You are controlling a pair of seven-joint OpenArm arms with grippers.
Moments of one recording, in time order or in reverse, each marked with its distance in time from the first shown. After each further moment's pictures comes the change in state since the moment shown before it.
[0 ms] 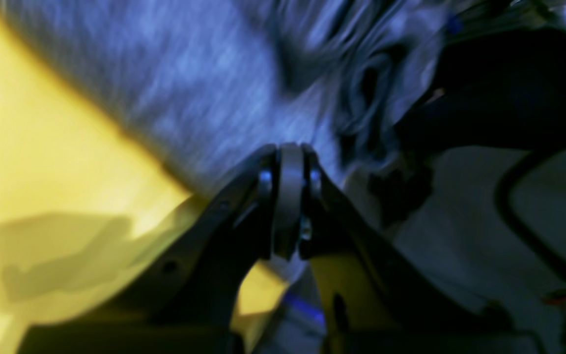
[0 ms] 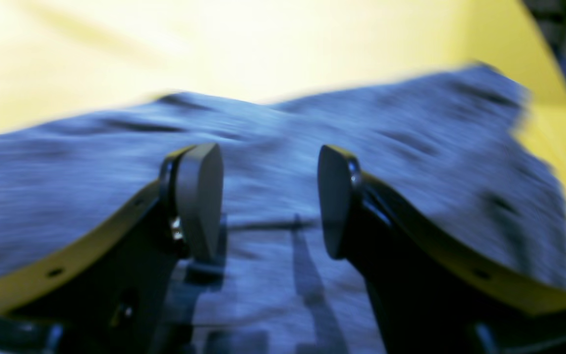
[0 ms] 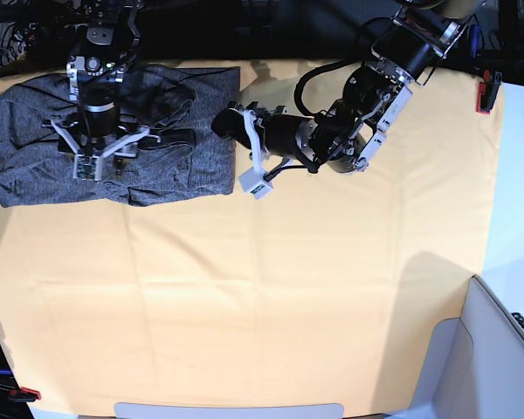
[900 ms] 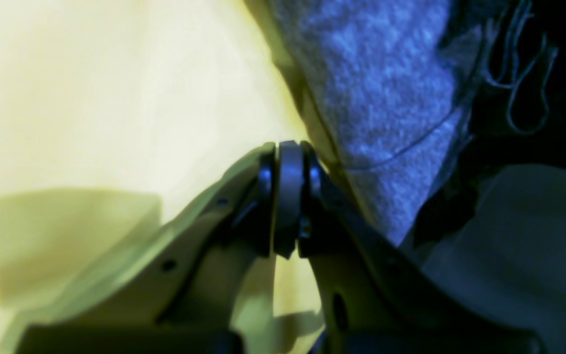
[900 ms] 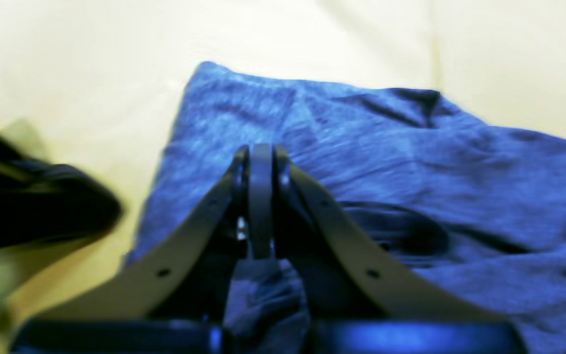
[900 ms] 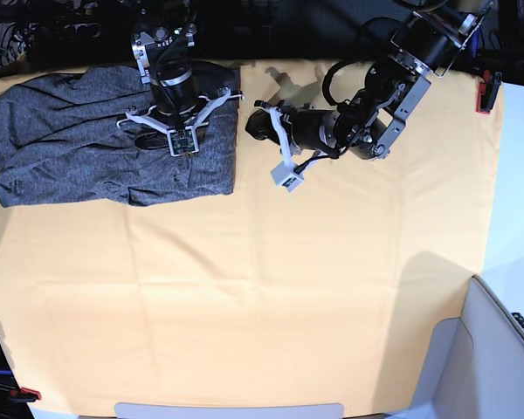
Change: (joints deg) left arm 3.3 -4.6 -0.2 -2.2 3.3 0.2 -7.3; right arm -2.7 12.8 -32.8 0.1 -0.2 -16.9 -1.3
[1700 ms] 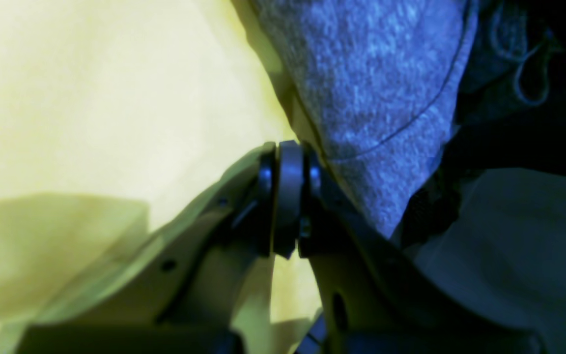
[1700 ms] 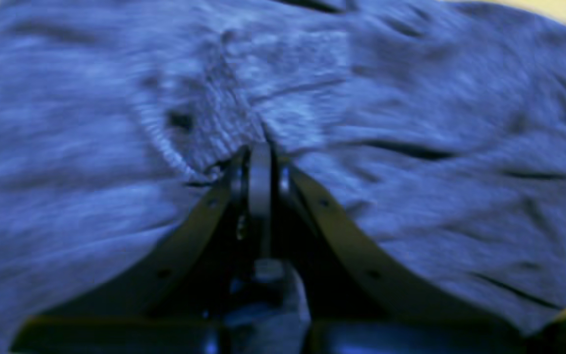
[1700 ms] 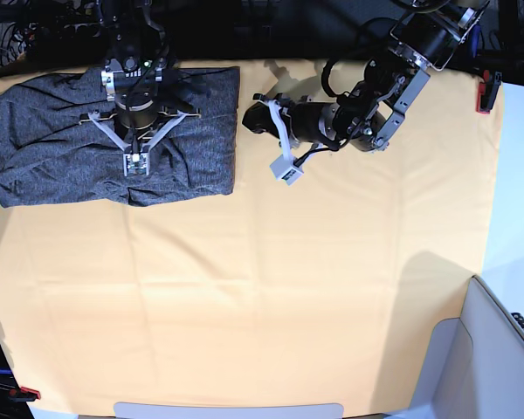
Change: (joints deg) left arm 1.6 -0.1 0.0 0.5 -0.6 -0.2 -0.8; right arm 5.2 -0.4 12.9 -0.6 0.6 0.2 -21.6
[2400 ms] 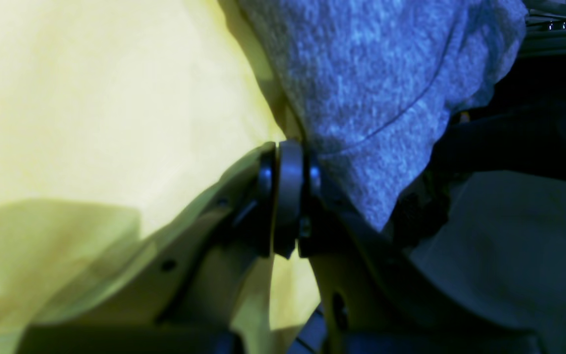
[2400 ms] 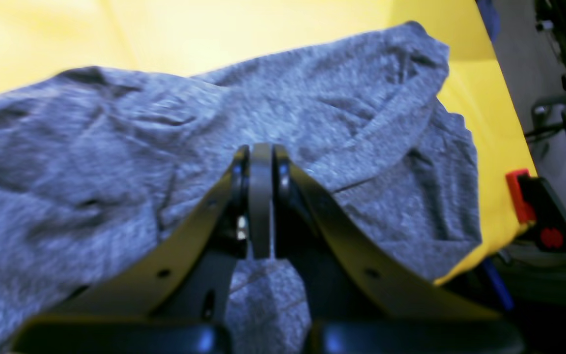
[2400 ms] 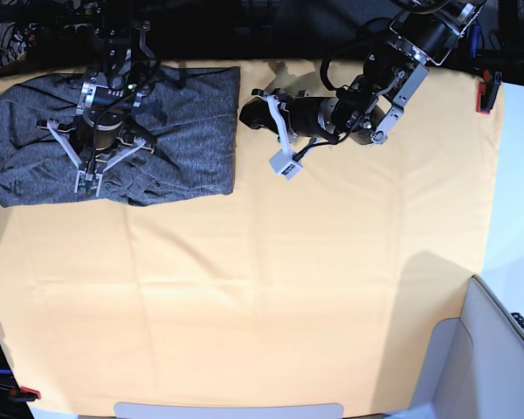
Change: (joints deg) left arm 1.6 0.0 0.0 0.2 -0.4 -0.2 -2.0; right arm 1.7 -6.4 10.2 0.4 -15.0 0.0 3.3
